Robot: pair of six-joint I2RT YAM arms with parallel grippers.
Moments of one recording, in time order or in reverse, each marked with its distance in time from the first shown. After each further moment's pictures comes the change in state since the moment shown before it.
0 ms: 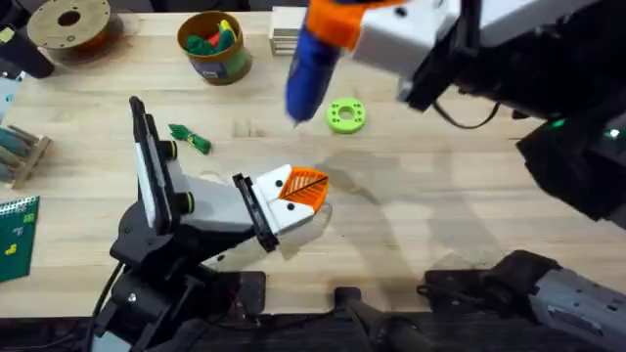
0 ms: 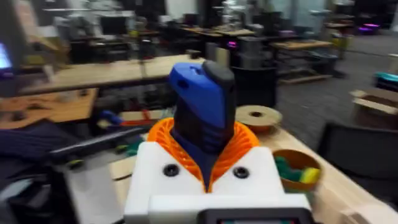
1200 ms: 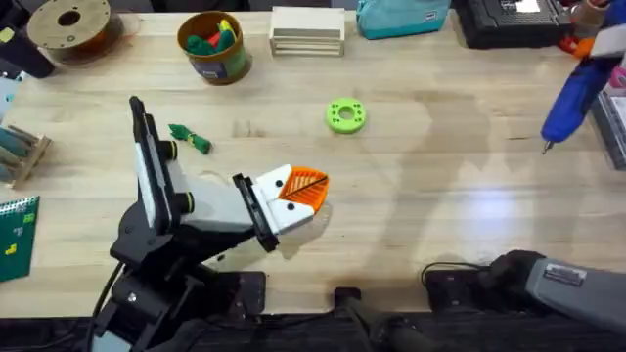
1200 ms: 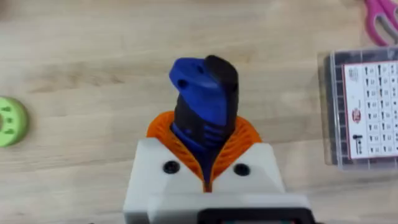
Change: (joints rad) left arm 0.000 0.000 0.000 0.000 0.000 0.000; right arm -1.067 0.334 0.633 -1.525 0.444 -0.497
